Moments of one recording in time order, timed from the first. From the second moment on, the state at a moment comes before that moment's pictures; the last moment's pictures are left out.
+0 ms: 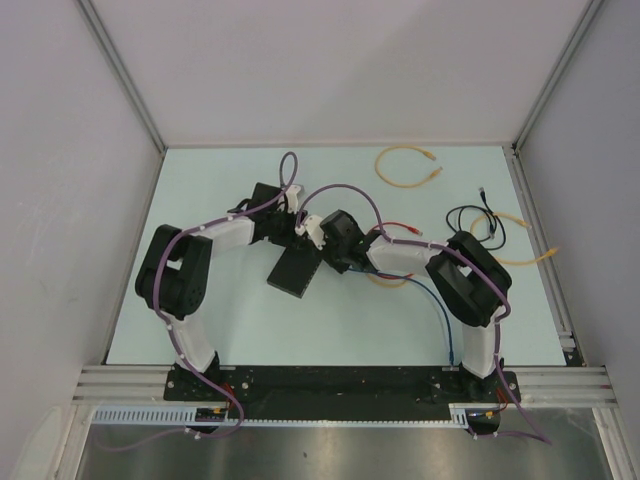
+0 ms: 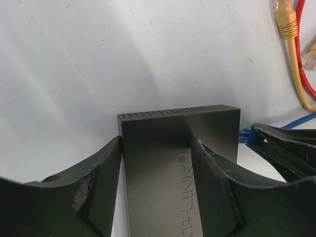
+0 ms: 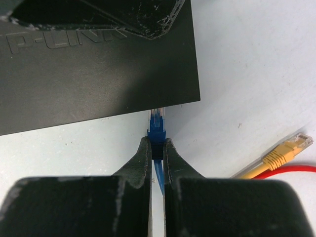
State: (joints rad) left arm -0.36 1.83 1.09 -0.17 0.32 -0.10; right arm 0.82 1.93 1.21 -0.14 0.00 -0.23
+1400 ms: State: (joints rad) left arm -0.32 1.76 0.98 -0.14 0.31 -0.29; right arm 0.91 1.91 1.20 -0.15 0.00 -0.07
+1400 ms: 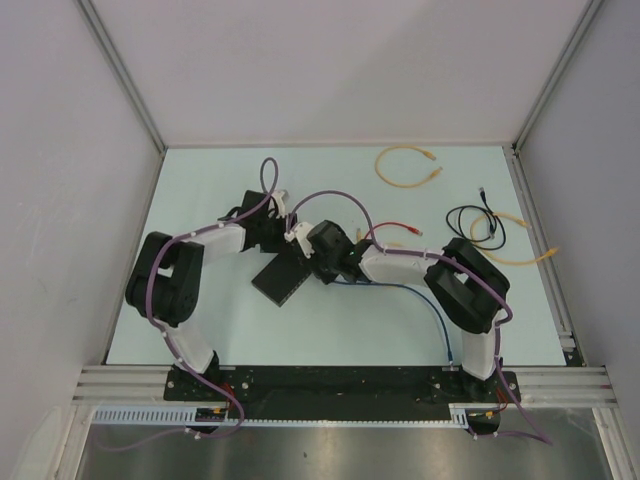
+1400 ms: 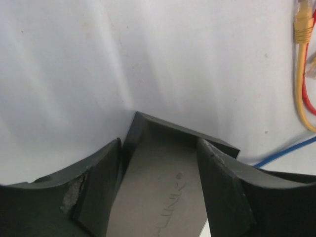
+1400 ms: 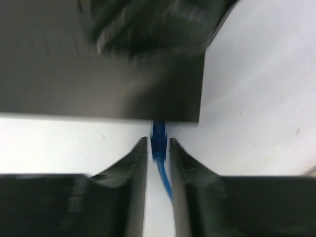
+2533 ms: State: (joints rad) left arm -0.31 1.16 0.79 -0.37 0.17 -0.25; right arm 0.67 1.91 1.22 -0.23 0.28 0.45
